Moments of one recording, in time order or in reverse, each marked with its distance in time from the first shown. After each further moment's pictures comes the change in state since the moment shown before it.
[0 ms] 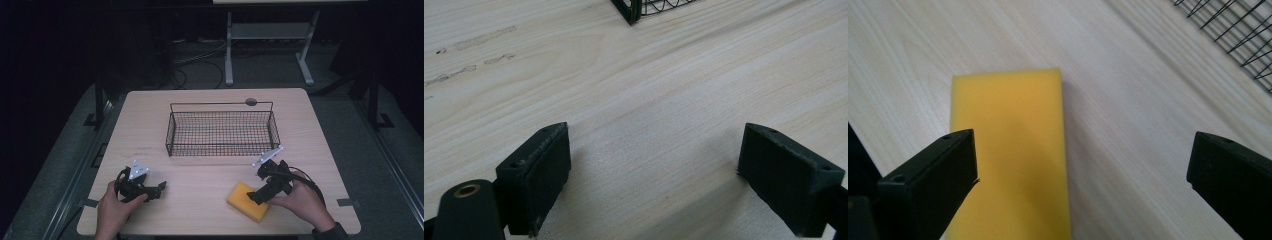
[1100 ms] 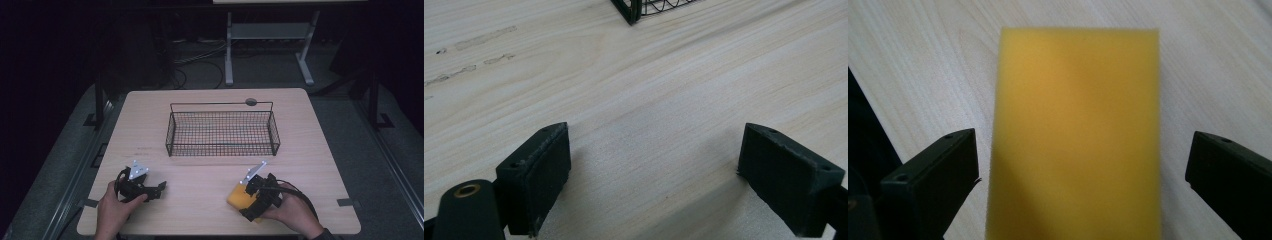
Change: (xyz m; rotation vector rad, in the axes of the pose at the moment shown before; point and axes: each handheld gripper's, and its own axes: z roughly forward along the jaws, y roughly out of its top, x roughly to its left) left arm 0.000 0.000 0.000 0.000 0.000 0.000; right arm 0.031 -0.008 0.033 0.087 0.047 -0.086
